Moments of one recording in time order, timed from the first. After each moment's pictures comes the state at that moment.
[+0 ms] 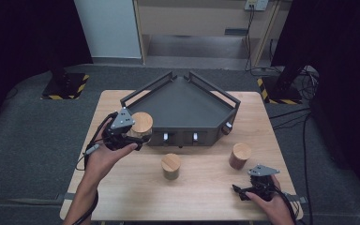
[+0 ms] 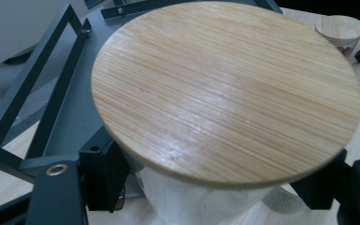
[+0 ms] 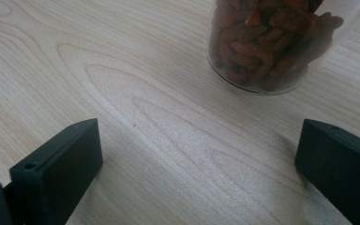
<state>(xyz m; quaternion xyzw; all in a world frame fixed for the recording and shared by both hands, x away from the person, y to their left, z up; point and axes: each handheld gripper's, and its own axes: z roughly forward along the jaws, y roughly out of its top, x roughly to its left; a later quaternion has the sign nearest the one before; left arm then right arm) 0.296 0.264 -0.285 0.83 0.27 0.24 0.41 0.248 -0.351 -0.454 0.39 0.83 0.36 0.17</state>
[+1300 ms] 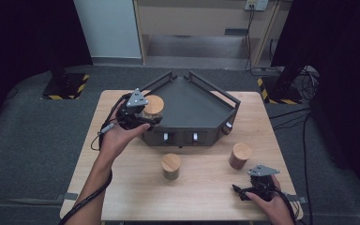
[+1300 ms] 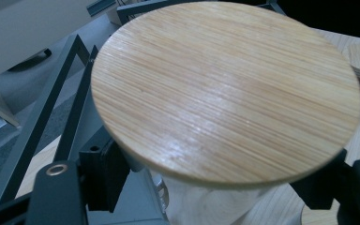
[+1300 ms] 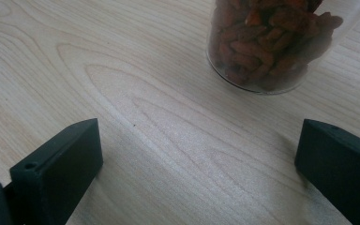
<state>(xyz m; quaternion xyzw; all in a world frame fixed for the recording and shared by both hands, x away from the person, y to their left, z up) 0.349 0.236 -0.271 0.83 0.27 0.24 0.42 0.248 -0.351 -0.454 0.40 0.83 0.36 0.17</state>
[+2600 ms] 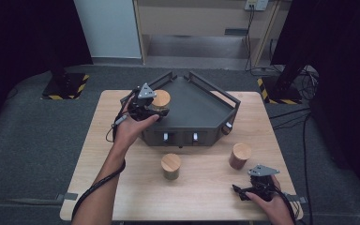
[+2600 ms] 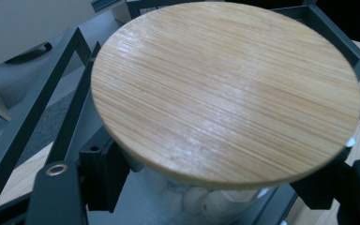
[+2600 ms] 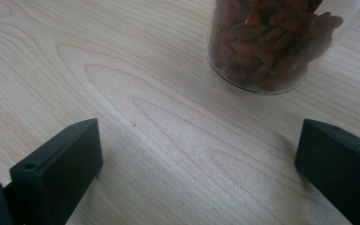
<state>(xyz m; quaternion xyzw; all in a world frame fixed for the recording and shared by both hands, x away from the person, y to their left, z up) 0.396 0.221 -0.299 0.82 0.30 0.23 0.43 0.248 -0.351 -0.454 0.40 0.83 0.36 0.17</state>
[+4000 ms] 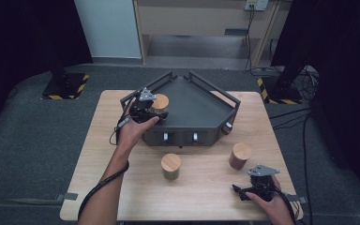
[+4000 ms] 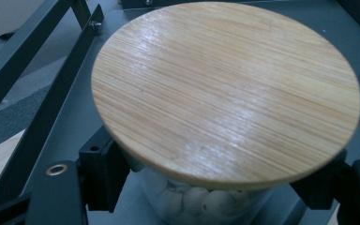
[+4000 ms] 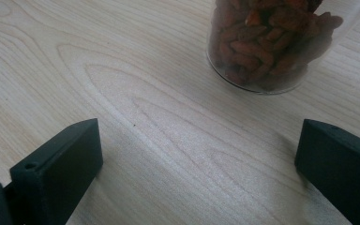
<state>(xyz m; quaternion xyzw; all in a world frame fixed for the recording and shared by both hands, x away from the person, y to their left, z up) 0.411 0.222 -0.328 0.81 0.33 0.22 0.42 0.248 -0.351 -0.454 0.40 0.83 0.36 0.17</state>
